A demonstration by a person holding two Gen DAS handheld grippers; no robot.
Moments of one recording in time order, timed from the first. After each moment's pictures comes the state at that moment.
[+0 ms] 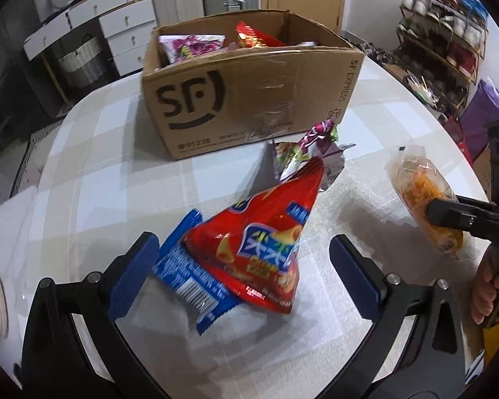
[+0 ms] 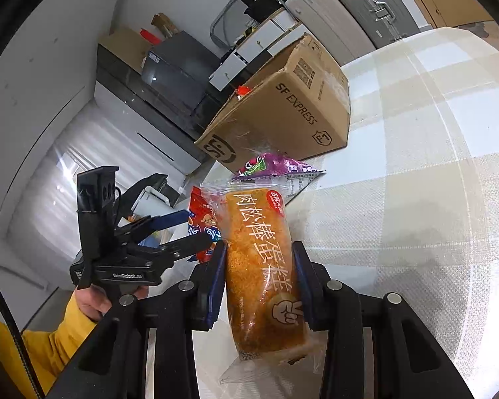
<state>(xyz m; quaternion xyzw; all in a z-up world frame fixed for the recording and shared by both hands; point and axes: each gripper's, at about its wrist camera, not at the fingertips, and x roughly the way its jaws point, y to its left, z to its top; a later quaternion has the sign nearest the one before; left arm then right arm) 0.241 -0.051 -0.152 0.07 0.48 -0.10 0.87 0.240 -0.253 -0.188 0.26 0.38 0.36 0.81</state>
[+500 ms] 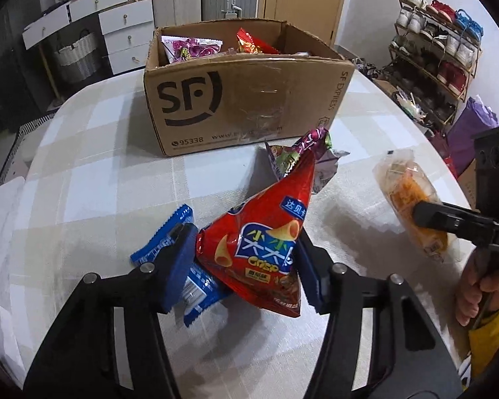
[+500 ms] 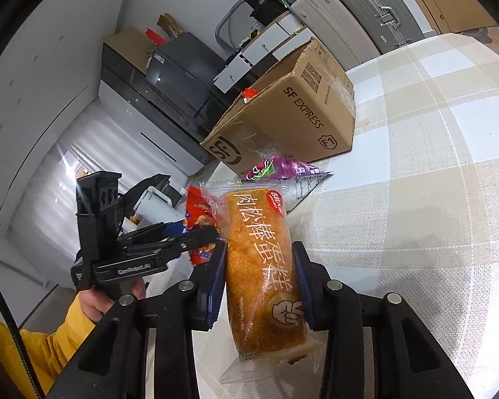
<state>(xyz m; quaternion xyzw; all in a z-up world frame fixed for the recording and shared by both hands) 0.229 -0.034 -0.149 0.02 0.46 -0.13 0.88 0.233 -0.254 -0.185 0.25 0.37 0.36 0.82</state>
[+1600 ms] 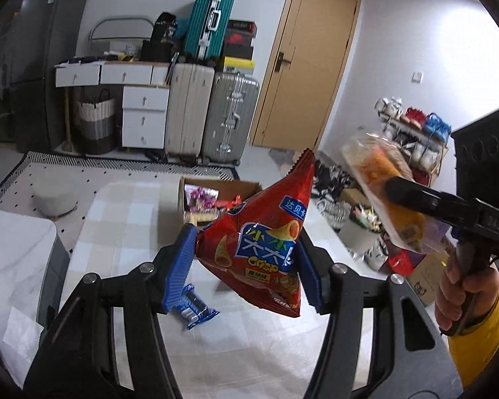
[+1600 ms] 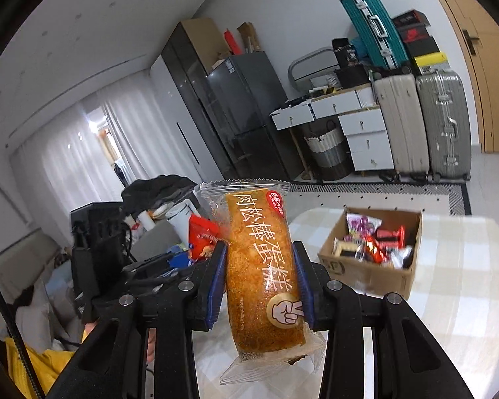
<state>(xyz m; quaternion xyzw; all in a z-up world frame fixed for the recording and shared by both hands) 0.093 0.026 0.101 -0.09 0.27 -0.14 0.95 0.179 -0.185 0.094 0.10 0.25 0.41 0.87</state>
